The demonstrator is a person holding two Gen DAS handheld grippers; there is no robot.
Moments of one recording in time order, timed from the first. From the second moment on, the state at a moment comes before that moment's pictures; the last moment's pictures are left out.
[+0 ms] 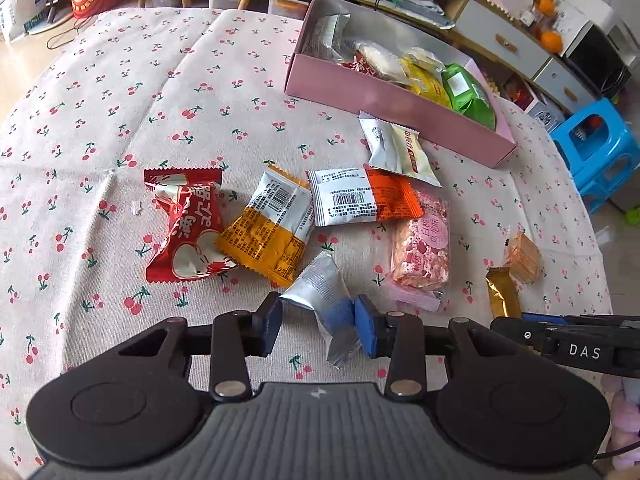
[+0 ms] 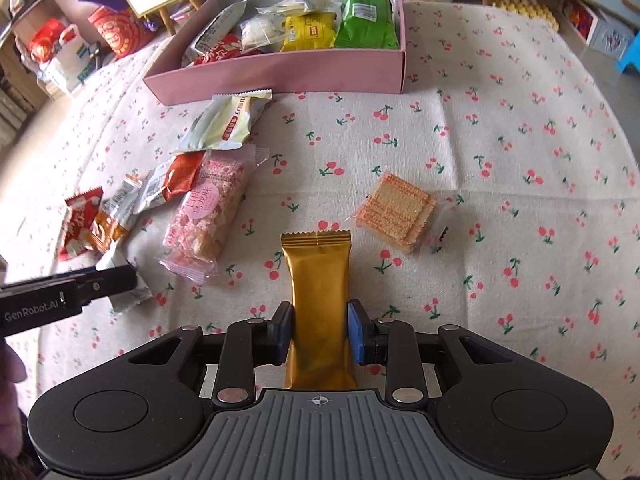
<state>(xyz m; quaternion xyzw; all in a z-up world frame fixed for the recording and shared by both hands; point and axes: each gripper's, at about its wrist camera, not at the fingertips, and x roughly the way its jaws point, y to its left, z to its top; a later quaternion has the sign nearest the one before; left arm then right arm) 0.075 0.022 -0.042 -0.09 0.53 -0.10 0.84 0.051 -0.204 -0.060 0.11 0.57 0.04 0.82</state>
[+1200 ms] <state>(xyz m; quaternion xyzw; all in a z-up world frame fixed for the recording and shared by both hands) 0.119 0.026 0.003 -0.17 0.47 -0.14 0.86 0.101 -0.224 -0.020 0.22 0.50 0.04 0.83</state>
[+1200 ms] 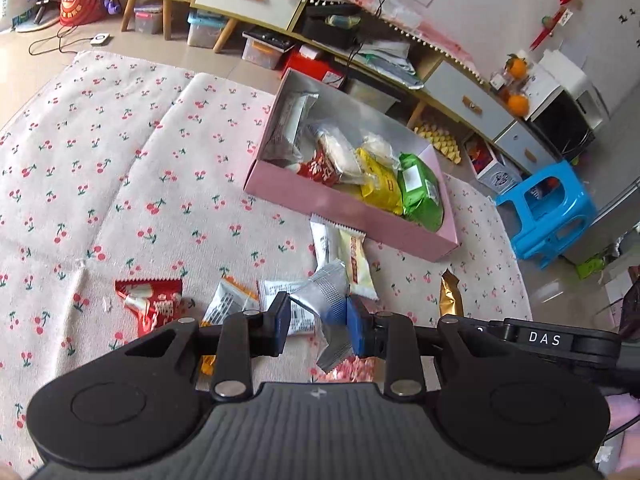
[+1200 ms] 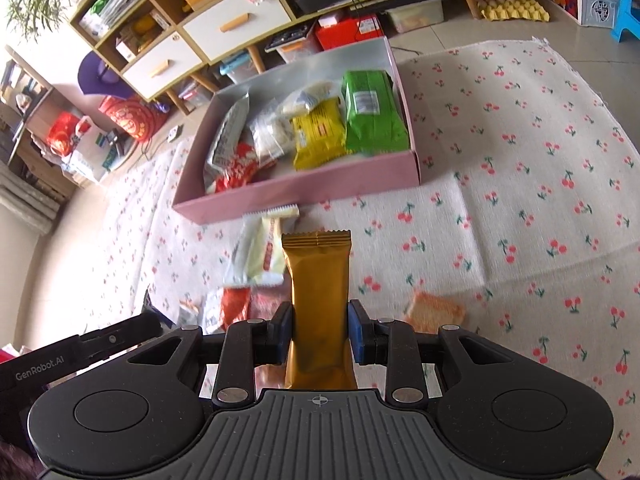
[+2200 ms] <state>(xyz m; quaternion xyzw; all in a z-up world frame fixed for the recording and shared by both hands) 0.233 0.009 -0.018 -0.24 0.40 -0.16 0.87 0.220 -0.252 -0.036 0.34 0.38 -0.01 0.86</state>
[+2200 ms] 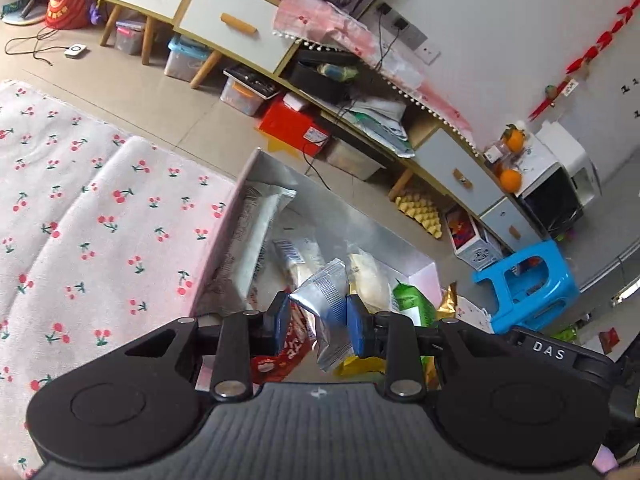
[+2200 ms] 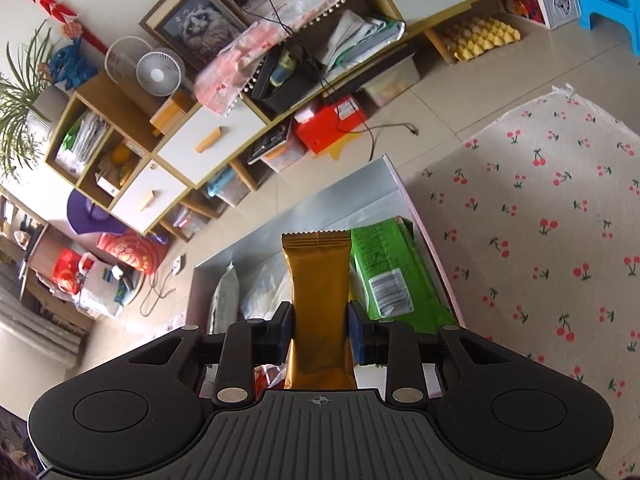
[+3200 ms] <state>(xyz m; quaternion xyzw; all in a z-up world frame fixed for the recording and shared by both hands) 0.219 -0.028 -0.019 -0.08 0.40 -0.17 0.90 0.212 -0.243 -0.035 0.28 0.37 -0.01 0.89</state>
